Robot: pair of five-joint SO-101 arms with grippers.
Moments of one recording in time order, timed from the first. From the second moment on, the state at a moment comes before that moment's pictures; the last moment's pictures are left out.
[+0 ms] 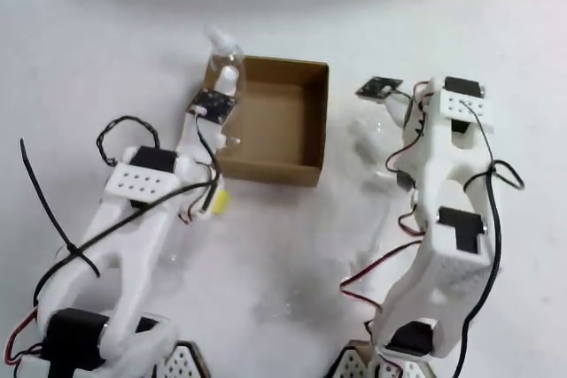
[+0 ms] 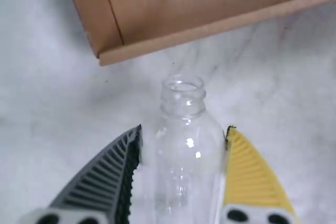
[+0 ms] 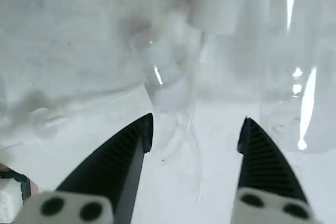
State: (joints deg) left arm 5.5 -18.1 43.0 62.1 -8.2; right arm 10.3 20.2 -6.0 88.0 62.1
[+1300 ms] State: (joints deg) left arm 5.5 -18.1 43.0 62.1 -8.3; right arm 7.1 5.1 19.4 69.6 72.2
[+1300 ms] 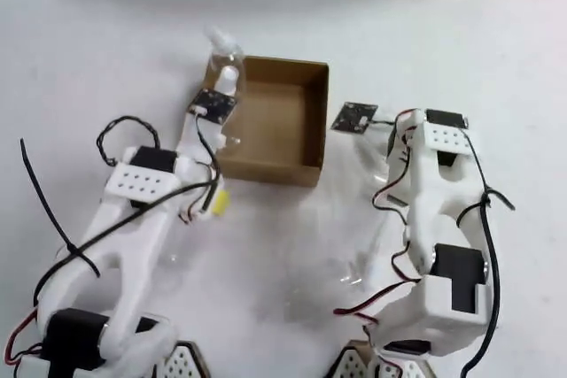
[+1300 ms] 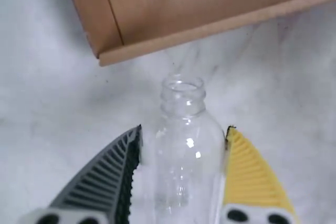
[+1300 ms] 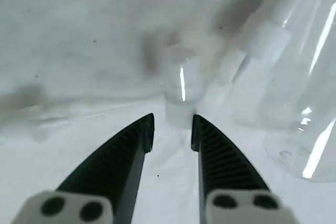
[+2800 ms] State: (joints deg) left arm 5.5 -18.1 43.0 62.1 -8.3; right arm 7.3 -0.2 18.1 75.3 69.6
